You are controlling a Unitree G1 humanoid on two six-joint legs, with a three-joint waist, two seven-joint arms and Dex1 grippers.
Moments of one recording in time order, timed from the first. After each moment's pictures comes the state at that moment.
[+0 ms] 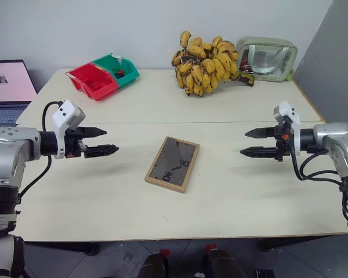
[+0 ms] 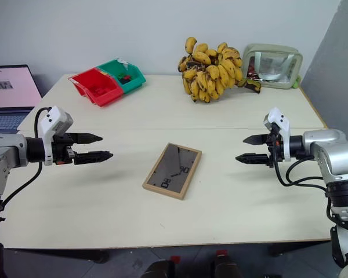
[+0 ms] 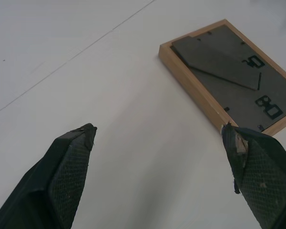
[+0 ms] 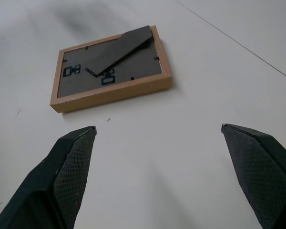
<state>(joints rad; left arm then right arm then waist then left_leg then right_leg) -0.58 1.00 0.10 0.24 -0.39 0.62 -1.19 -0.71 -0.83 0.06 0.18 0.40 0.69 1.26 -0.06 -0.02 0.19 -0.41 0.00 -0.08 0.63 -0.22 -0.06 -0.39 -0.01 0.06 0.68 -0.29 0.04</state>
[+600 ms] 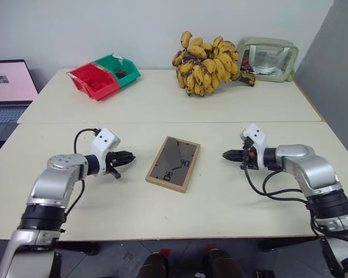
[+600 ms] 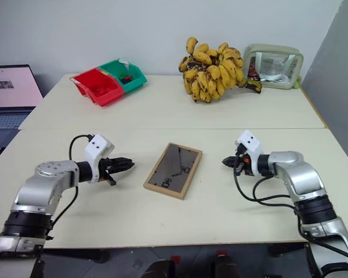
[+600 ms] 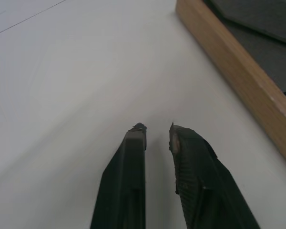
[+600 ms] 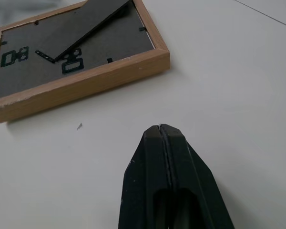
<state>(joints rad) -0.43 0.69 0.00 0.14 -0.25 0.56 -0.85 -0.61 -0.55 0.16 0.06 0.27 0.70 0.90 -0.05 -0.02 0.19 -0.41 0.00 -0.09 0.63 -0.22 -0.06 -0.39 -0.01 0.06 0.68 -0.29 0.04</state>
